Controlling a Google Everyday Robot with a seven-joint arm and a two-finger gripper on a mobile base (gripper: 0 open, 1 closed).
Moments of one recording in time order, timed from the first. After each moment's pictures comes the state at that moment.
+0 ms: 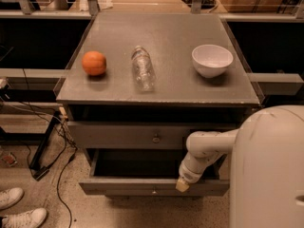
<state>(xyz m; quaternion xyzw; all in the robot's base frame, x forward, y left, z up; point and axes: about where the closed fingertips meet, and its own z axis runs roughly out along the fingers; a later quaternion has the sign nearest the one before) 0.483 -0.126 0.422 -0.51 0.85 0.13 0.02</state>
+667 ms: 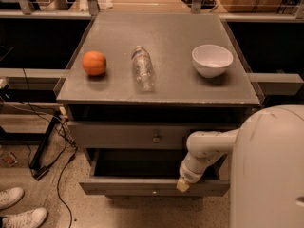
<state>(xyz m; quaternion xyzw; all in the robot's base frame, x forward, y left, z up) 0.483 -0.127 0.424 -0.50 0.86 0.13 0.02</state>
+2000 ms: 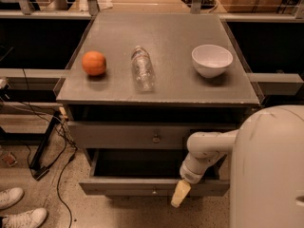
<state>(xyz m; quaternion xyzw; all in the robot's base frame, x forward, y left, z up) 0.483 -0.126 0.424 -0.50 0.86 0.13 0.02</state>
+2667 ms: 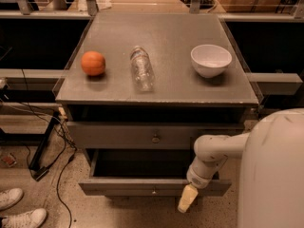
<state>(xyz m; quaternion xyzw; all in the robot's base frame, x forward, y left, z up) 0.462 -0.151 0.429 -0.49 0.86 0.12 0.00</state>
